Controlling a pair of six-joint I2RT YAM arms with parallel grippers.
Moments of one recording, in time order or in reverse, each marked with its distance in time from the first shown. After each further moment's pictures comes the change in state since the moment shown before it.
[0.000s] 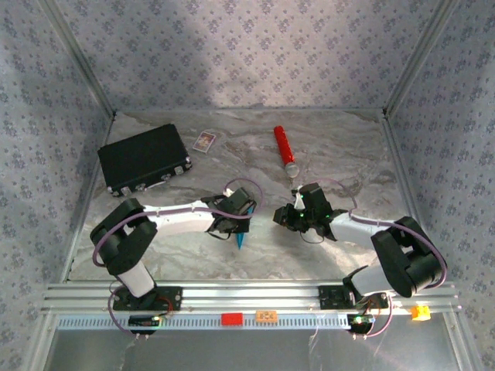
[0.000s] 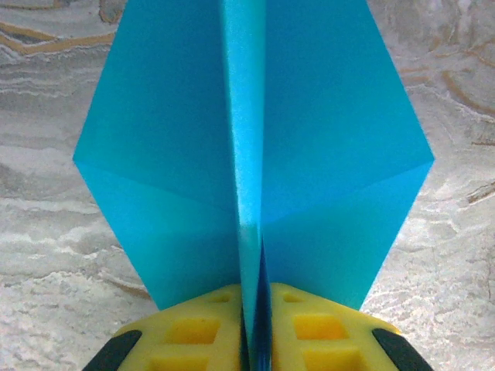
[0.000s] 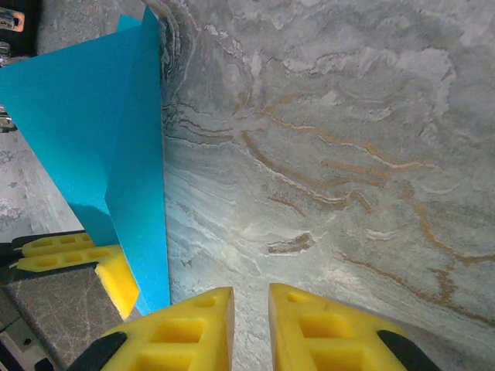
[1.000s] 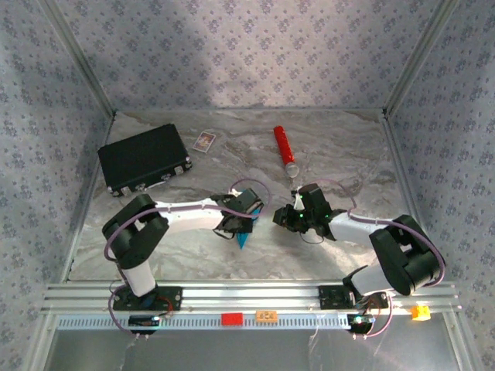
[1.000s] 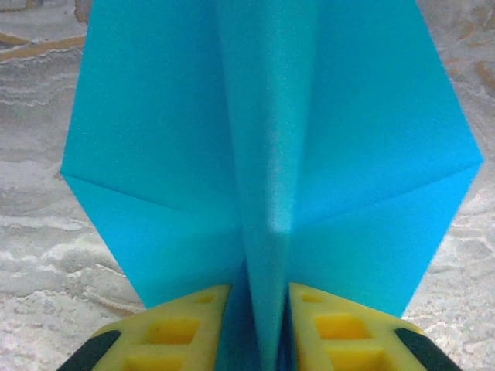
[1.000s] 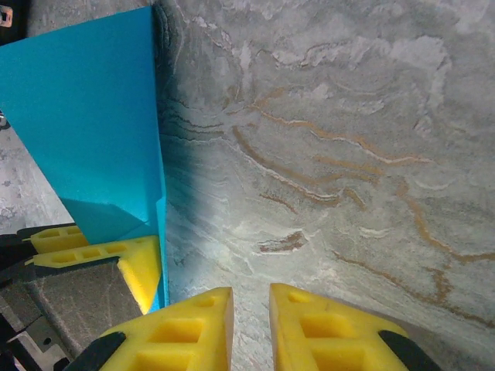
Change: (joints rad) left arm -0.025 0.095 0.089 -0.078 -0.049 0.005; right arm 0.003 0.015 0.001 0.001 0.000 0.000
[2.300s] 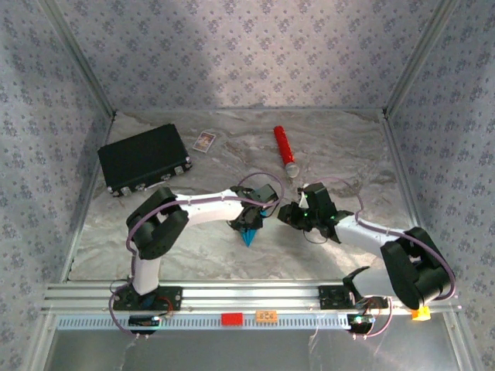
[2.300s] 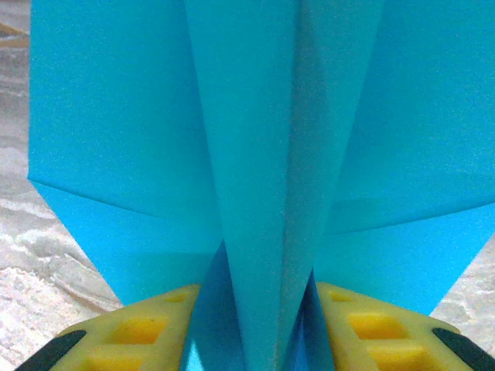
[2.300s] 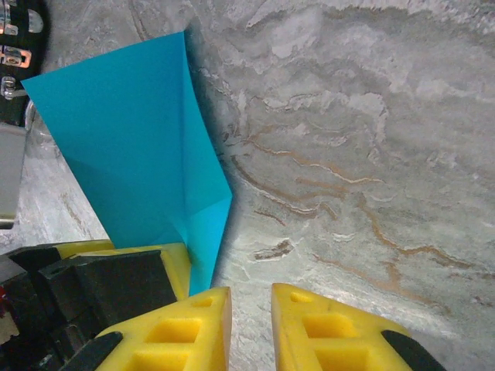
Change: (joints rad) left arm -0.035 0.167 0.257 -0.258 -0.056 -0.183; right arm -0.021 -0.110 -0.012 -0.060 0.071 0.000
